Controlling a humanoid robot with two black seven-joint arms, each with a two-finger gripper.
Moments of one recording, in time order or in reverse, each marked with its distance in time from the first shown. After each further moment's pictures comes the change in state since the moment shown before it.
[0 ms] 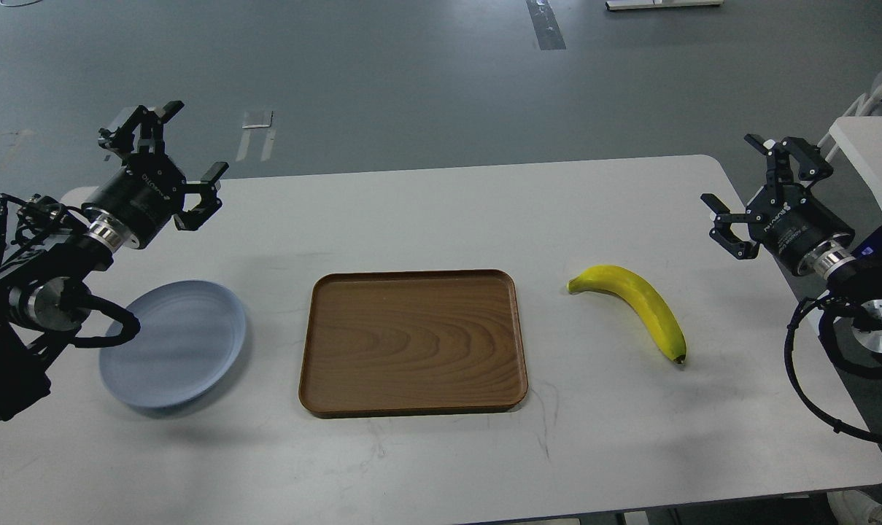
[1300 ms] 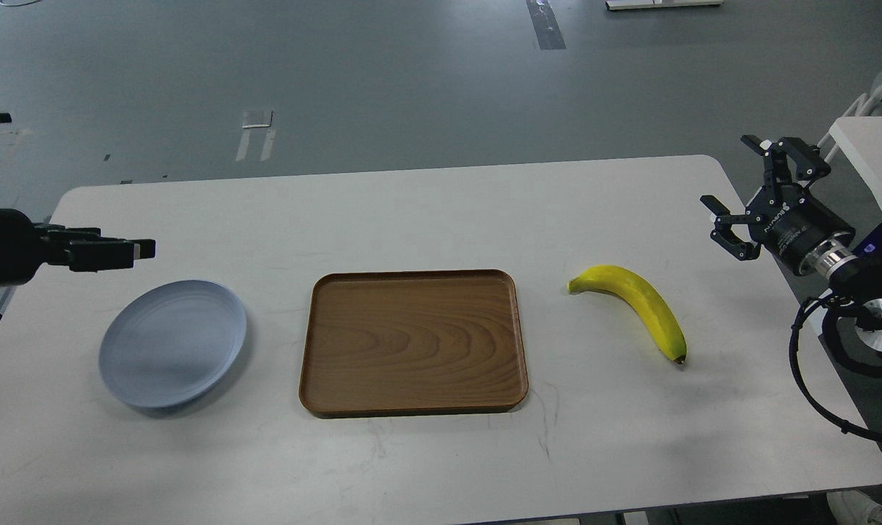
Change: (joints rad) left arm -0.089 0.587 0.212 -0.476 1.652 0.072 -0.078; right arm 0.012 -0.010 -0.019 0.001 -0.034 0.000 0.000
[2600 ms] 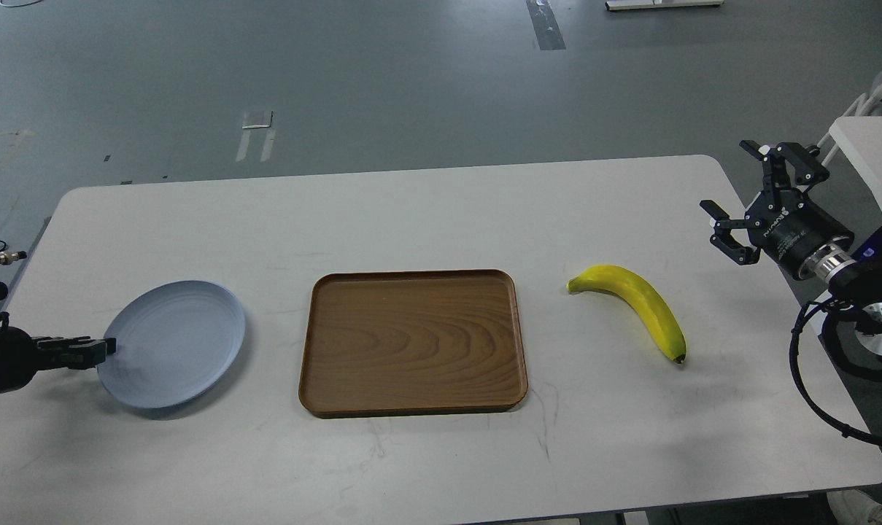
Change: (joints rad) left arm 0.164 -0.201 0.160 0.385 -0.137 0.182 0.001; right arm -0.009 0.000 0.002 0.001 -0.001 0.000 0.000
